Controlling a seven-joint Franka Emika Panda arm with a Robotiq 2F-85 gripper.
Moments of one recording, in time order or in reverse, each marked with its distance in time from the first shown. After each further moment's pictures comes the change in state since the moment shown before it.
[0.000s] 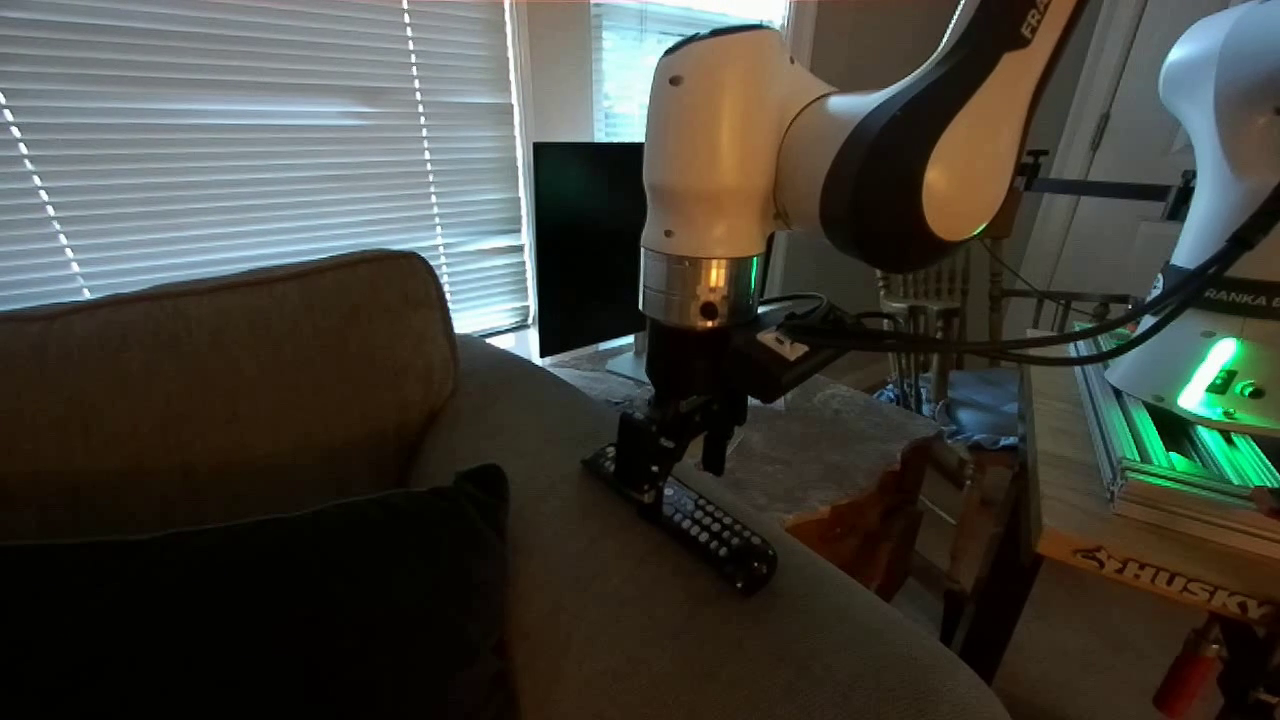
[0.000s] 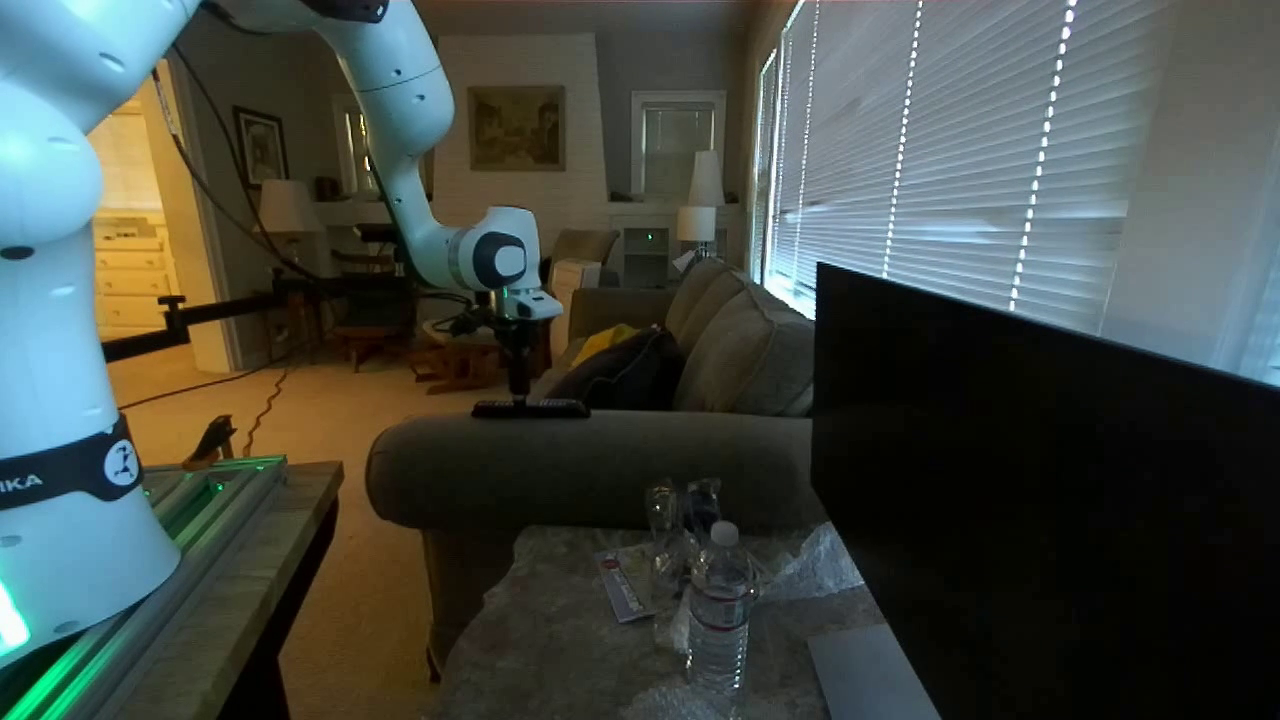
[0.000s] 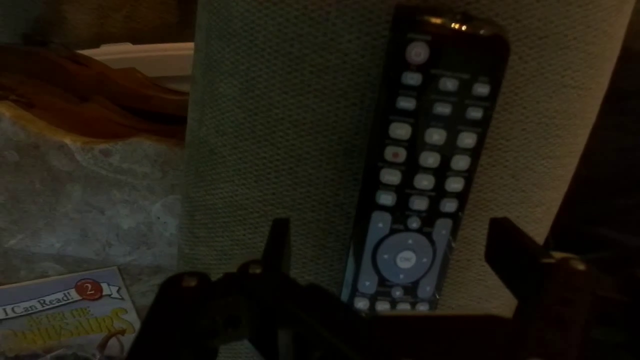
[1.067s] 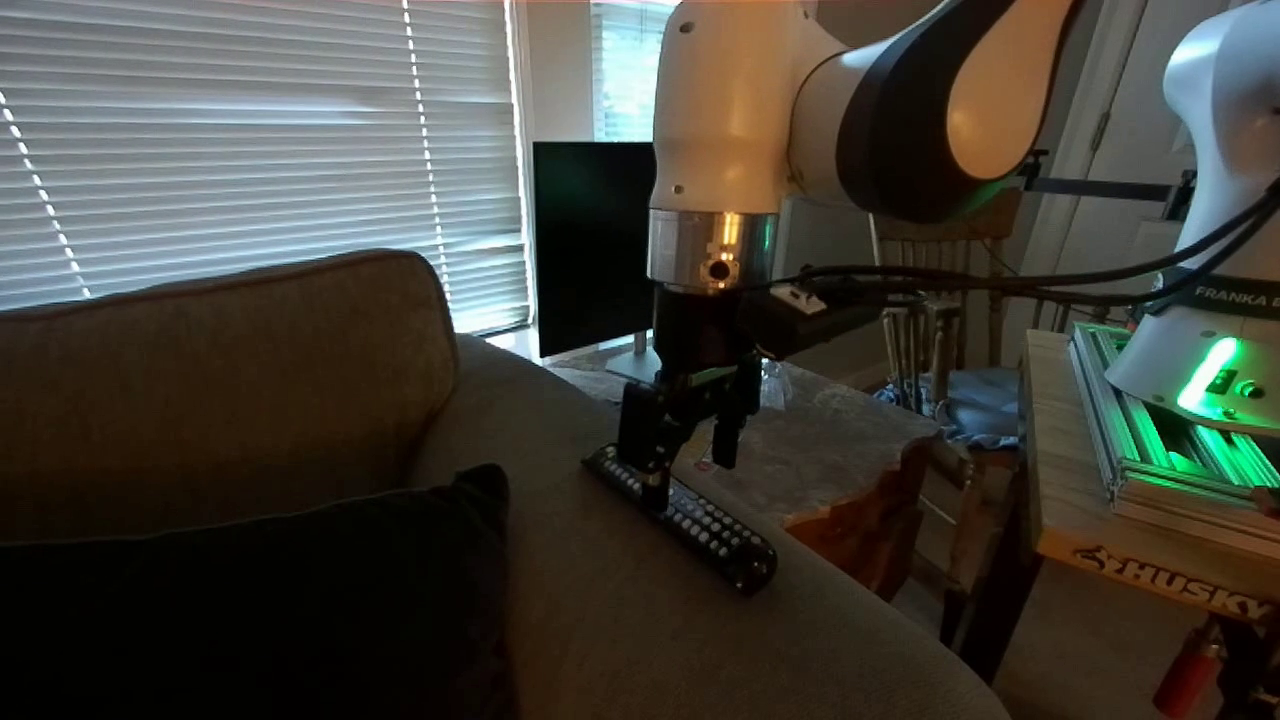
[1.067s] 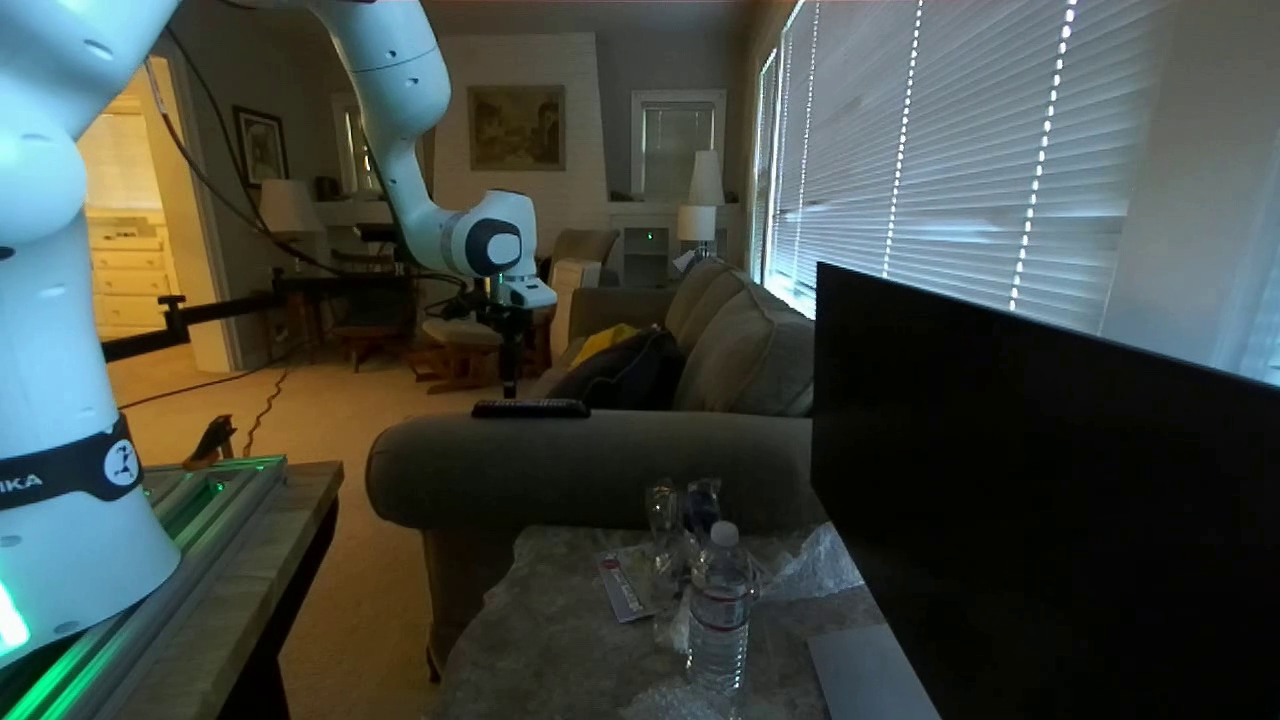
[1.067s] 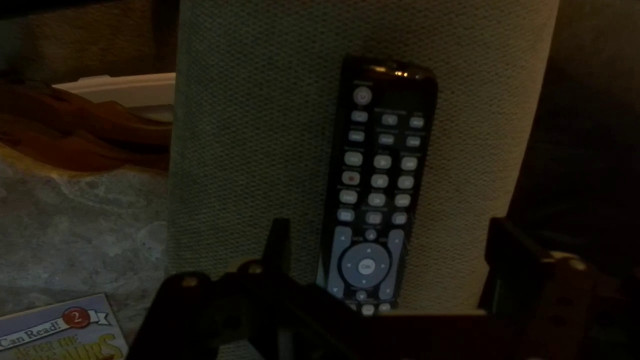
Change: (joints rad) arm -0.080 -0.056 0.099 -0.034 0.041 0.002 -0.005
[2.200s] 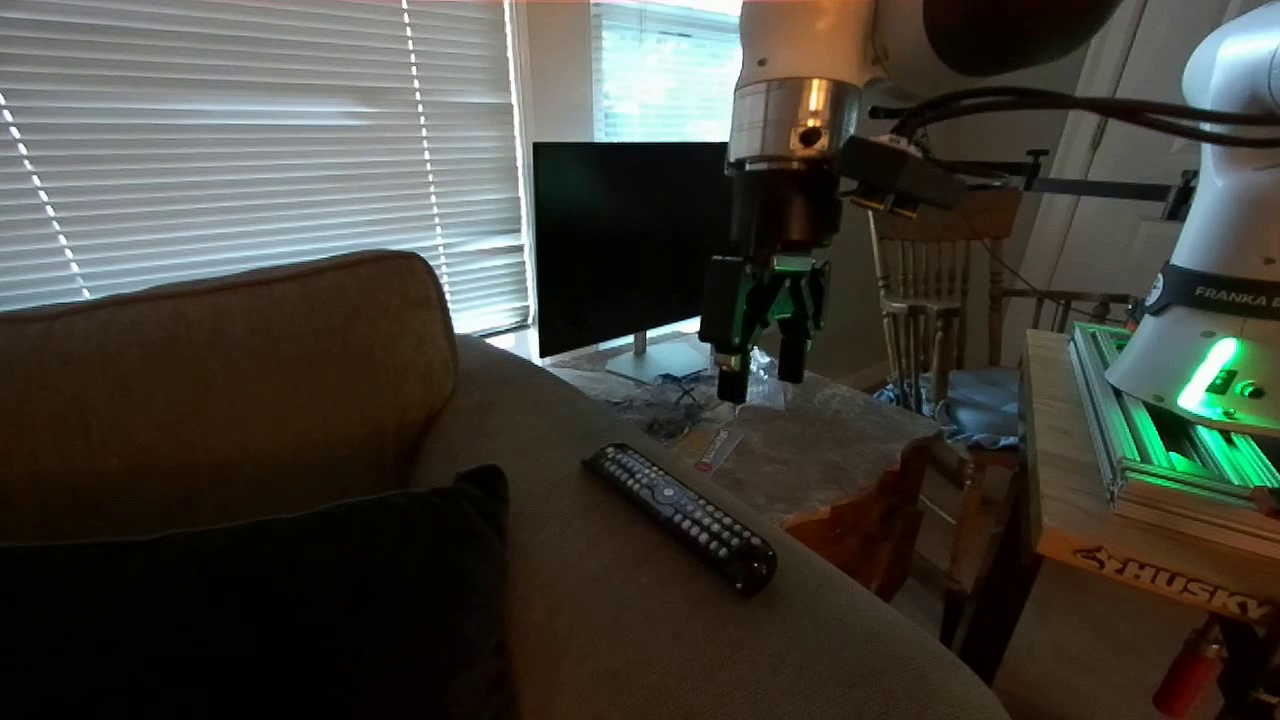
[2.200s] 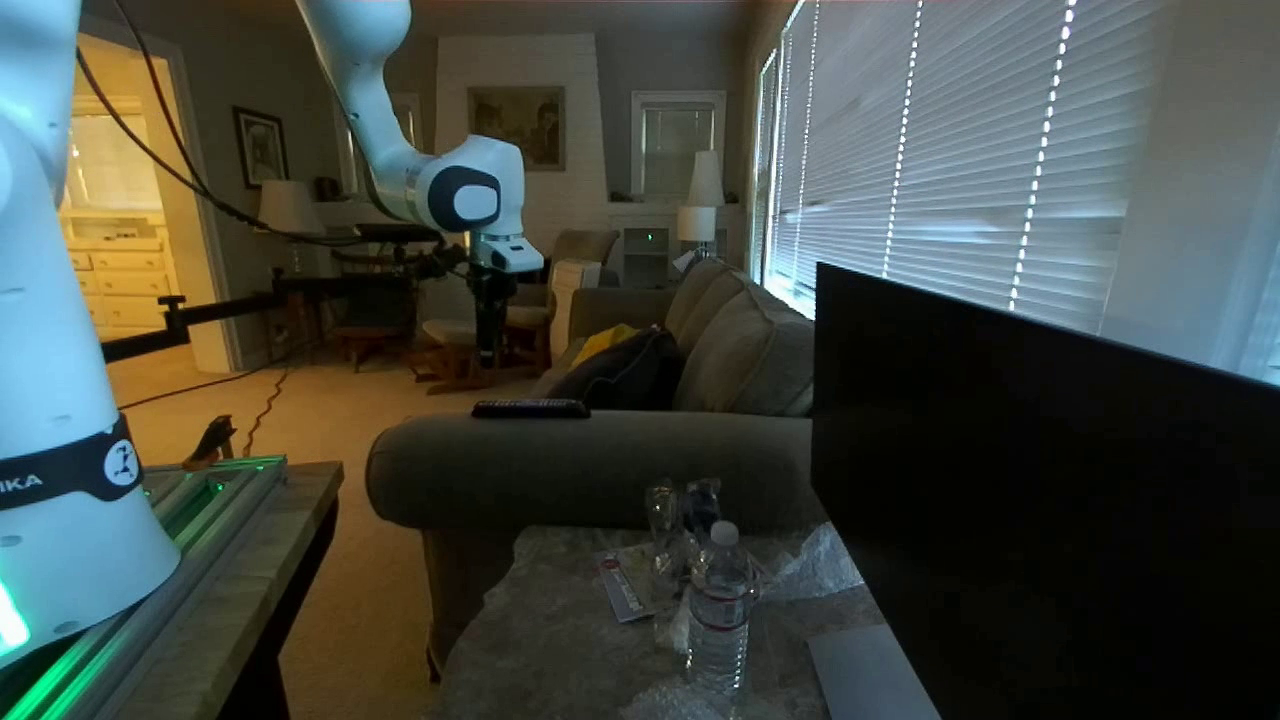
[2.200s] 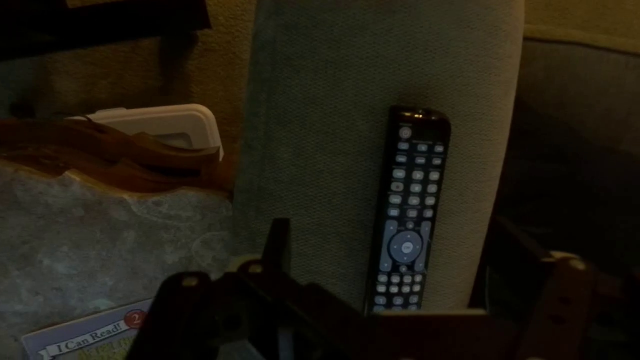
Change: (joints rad) arm -0.303 -0.289 0.265 -0.274 0.110 0.001 -0.133
